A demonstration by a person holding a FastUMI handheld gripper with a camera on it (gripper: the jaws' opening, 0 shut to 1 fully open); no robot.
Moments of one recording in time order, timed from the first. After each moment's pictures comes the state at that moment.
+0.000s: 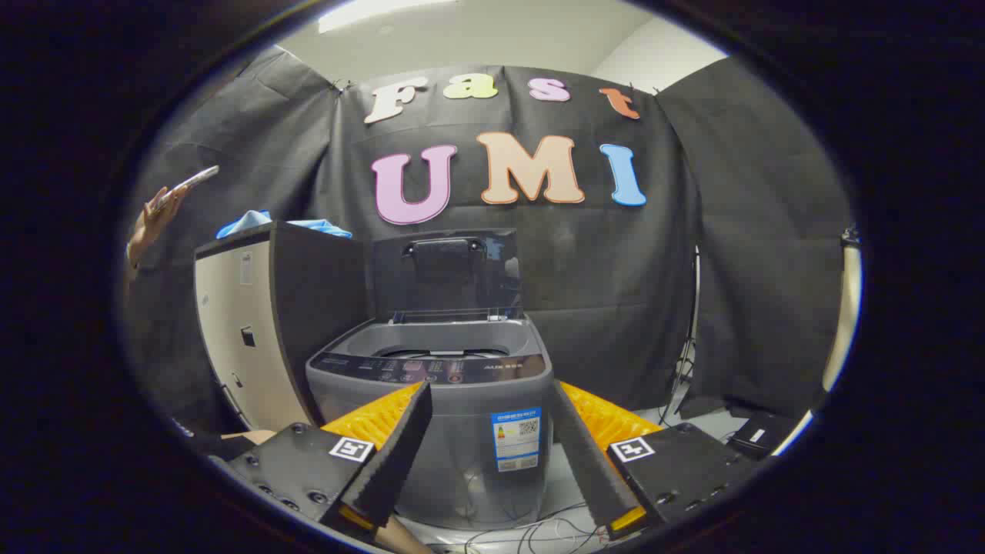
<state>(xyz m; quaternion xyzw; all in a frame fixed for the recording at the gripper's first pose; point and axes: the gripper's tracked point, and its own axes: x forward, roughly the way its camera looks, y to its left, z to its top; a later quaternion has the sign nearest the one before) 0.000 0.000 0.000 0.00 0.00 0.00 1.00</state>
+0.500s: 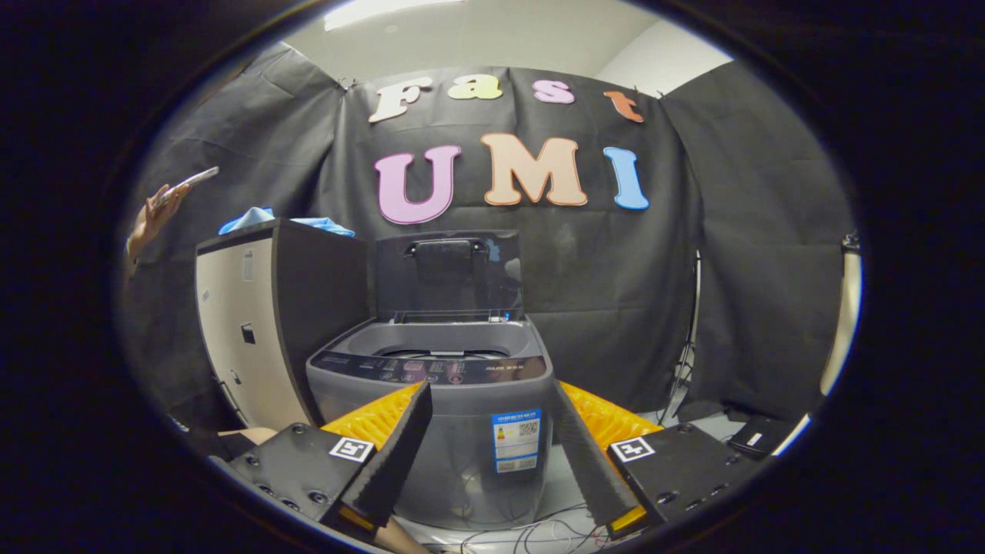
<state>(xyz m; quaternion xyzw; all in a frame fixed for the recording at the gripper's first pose) 0.000 0.004 0.002 -0.01 -0.01 0.00 1.00</state>
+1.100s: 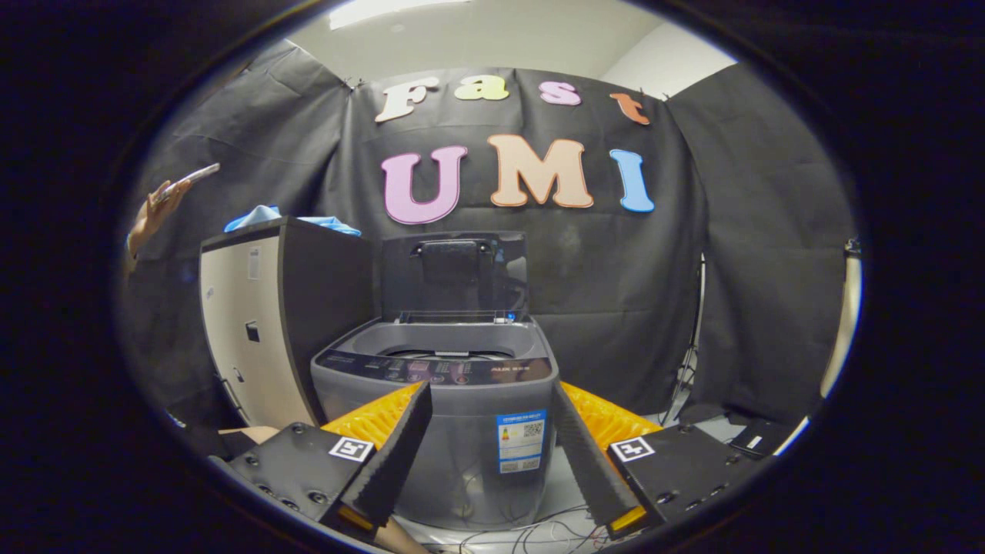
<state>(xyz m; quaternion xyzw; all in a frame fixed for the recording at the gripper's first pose) 0.000 0.012 0.004 -0.02 -0.01 0.01 1.00</state>
